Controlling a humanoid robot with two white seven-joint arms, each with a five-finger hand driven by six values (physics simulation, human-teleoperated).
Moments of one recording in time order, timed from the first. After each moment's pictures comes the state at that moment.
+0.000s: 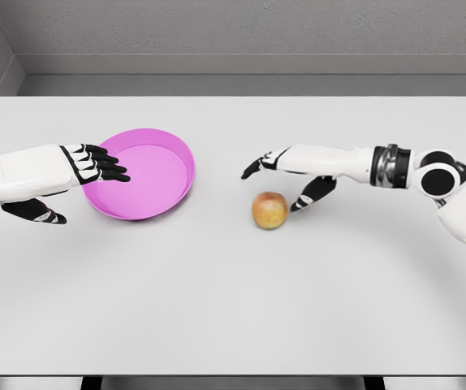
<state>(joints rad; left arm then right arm) -0.43 1.13 -0.52 -1.75 -0.17 -0.61 -0.40 -0.75 -0.57 0.78 -1.21 0.06 -0.61 0.61</state>
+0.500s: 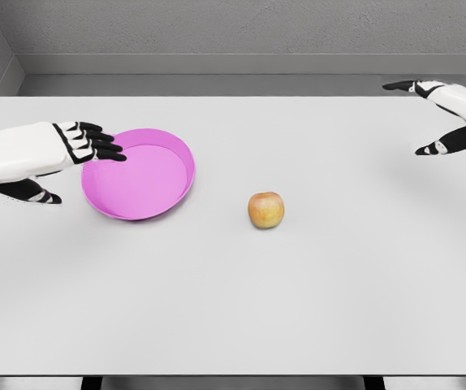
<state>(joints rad) -0.54 1.12 -0.50 -1.75 -0.17 -0.61 -0.43 -0.57 -0.78 0.28 -1.18 0.06 -0.61 0.61</state>
